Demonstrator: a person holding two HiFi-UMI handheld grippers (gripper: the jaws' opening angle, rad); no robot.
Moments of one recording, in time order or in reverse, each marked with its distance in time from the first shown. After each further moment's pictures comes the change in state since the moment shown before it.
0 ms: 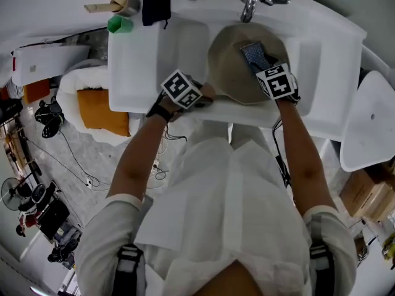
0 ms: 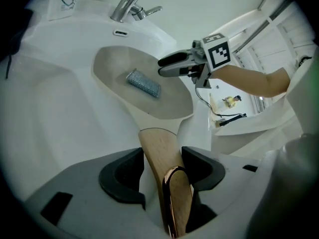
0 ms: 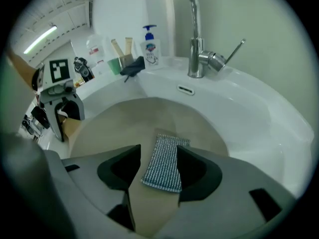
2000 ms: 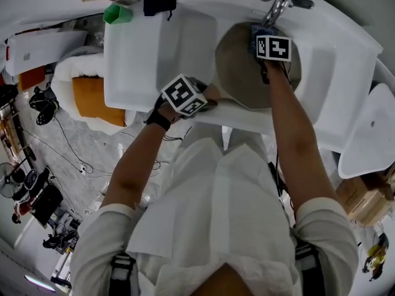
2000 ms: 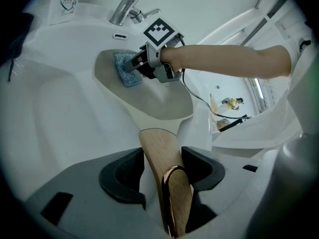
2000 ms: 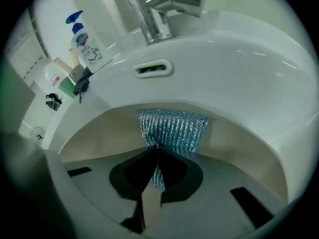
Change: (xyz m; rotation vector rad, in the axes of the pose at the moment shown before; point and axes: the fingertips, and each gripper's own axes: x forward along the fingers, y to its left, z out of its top) left arm 0.000 0.002 0.005 0.016 -0.022 0.018; right arm 0.105 -0.050 0.033 0.448 0.059 -0.037
